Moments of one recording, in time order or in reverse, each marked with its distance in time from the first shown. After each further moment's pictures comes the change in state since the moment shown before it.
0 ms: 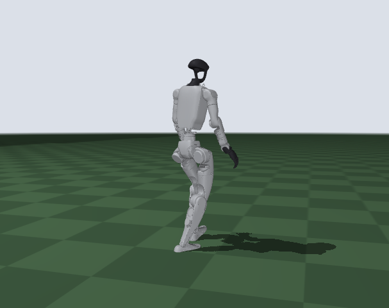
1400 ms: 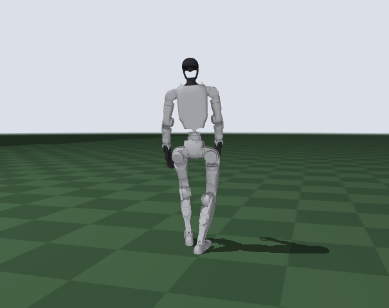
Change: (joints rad) left arm 0.023 0.094 0.131 0.172 -0.057 0.092 -0.367; right arm -0.060 0.182 0.015 0.149 0.159 0.107 0.389; waist 0.153 -0.196 -0.103; left_leg 0.103 -0.031 0.056 -0.079 -0.014 0.021; right_leg -0.107 -0.062 -0.066 0.085 -0.092 -0.067
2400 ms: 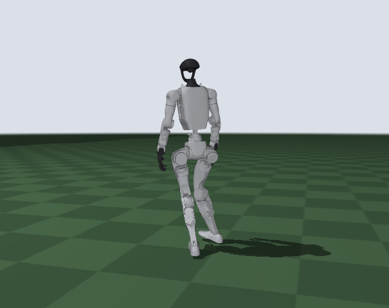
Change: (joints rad) left arm 0.059 0.030 -0.058 -0.053 0.048 -0.025 -0.003; right arm 0.214 -0.061 -0.038 -0.020 0.025 -0.009 0.026; waist -0.062 -0.002 -0.033; left_leg 0.420 -0.272 -0.555 -0.076 -0.099 0.049; right_leg -0.306 0.180 0.693 0.257 0.054 0.128
